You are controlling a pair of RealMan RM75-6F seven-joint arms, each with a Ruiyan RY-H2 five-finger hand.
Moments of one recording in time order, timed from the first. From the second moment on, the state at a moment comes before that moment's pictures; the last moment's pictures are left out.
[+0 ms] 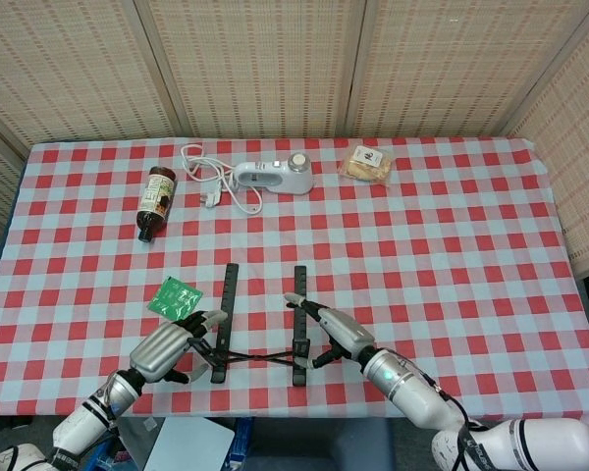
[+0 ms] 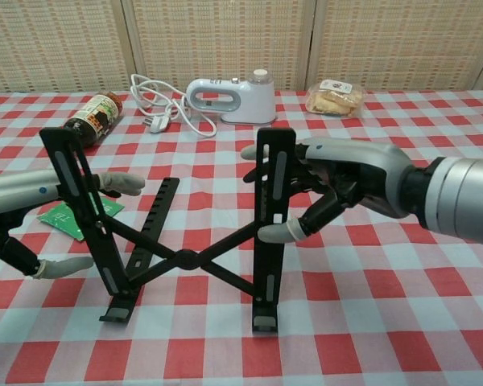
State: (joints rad) left arm -0.55 -1.27 0.05 -1.76 1.52 1.01 -0.01; right arm 0.72 -1.45 0.13 -1.90 -1.02 0.86 0.16
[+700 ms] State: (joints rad) left arm -0.58 -1.18 -0.03 -1.75 1.52 1.05 0.03; right arm 0.70 -1.55 0.33 -1.73 -0.91 1.11 0.06
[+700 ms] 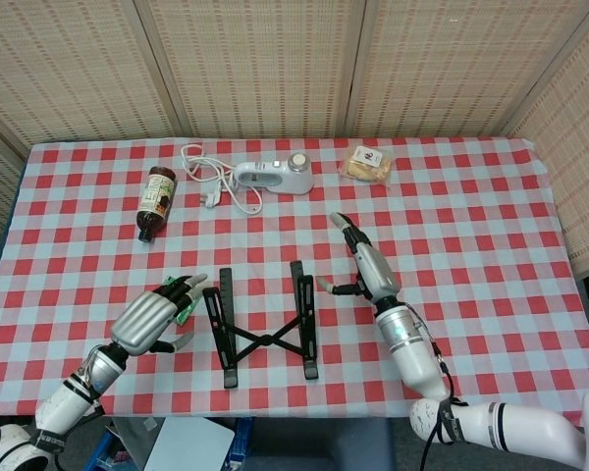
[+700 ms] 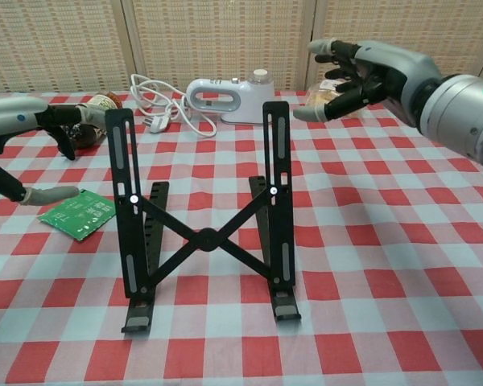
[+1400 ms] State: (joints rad) left arm -0.70 -1.24 -0.08 -1.54 1.52 0.95 0.10; right arm 0.68 -1.42 0.23 -1.74 -1.22 1.04 0.01
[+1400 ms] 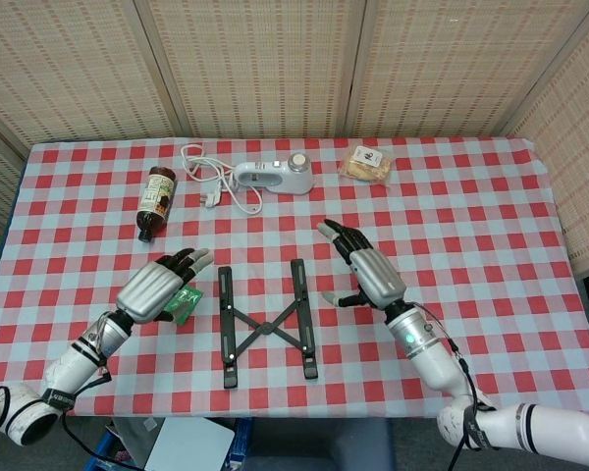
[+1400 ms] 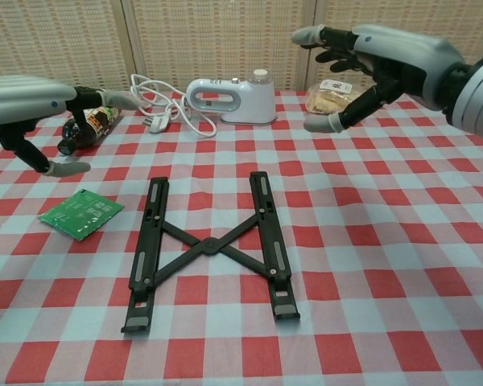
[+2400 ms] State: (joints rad) left arm -0.81 -1.61 -0.02 -1.04 1.62 0.93 0.22; right arm 0.68 -1.58 0.00 -1.35 -1.80 1.20 -0.32
